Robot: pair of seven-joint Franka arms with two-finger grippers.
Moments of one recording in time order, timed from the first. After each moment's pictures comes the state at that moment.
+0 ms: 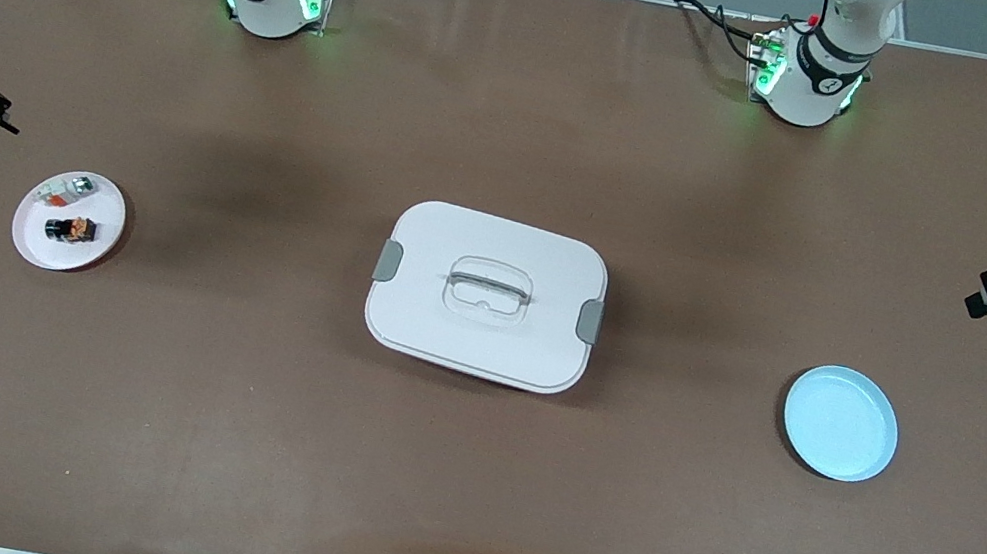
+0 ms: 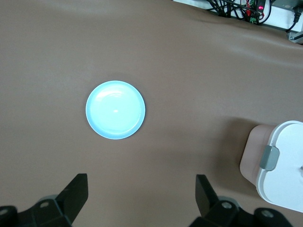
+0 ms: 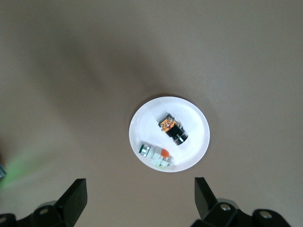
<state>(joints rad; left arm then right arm) 0.44 0.01 -0.44 -1.59 -0.09 1.73 -0.16 -0.24 0.12 0.00 -1.80 -0.10 1.75 -1.19</state>
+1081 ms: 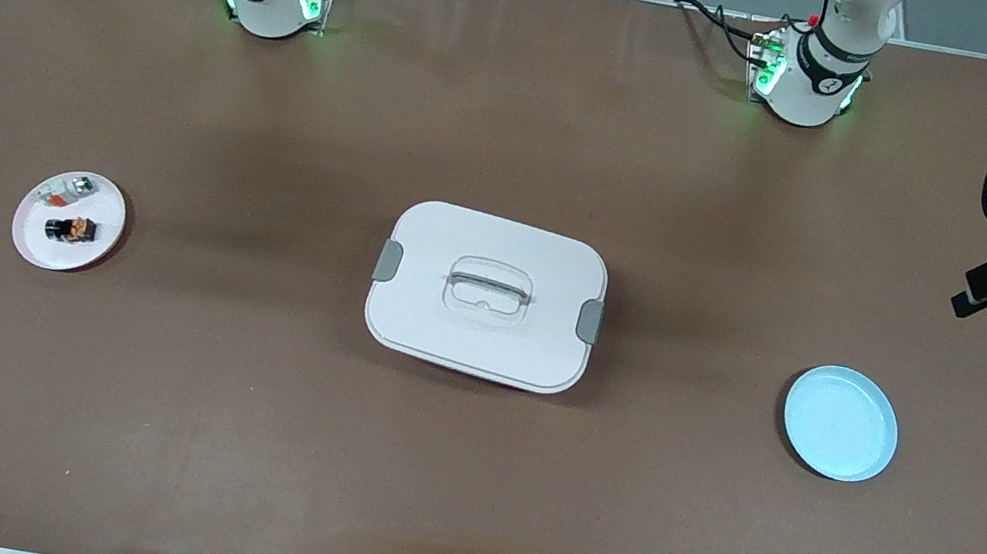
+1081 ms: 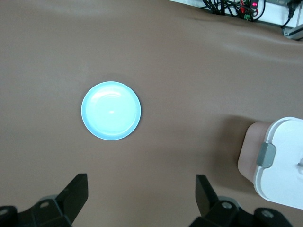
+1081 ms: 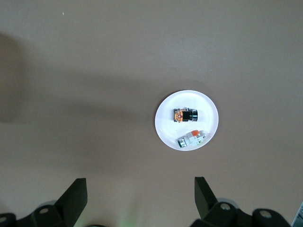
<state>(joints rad) 0.38 0.02 -0.42 -1.58 -0.07 1.73 -0.16 -0.16 0.12 0.01 -1.54 -0.04 1.54 -0.32</state>
